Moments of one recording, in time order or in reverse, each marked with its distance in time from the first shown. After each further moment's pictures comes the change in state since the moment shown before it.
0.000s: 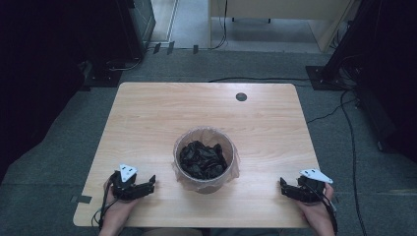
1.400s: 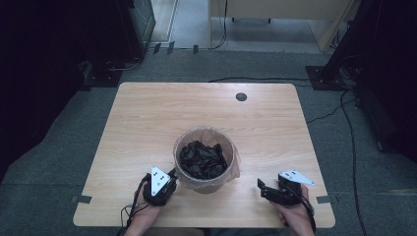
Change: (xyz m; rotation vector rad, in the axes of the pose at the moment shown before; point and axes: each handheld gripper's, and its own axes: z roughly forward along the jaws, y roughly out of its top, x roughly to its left) left arm -0.078 0.020 -0.013 -0.247 -0.161 0.132; right arm 0.070 0.009 -0.009 -0.055 0.213 0.044
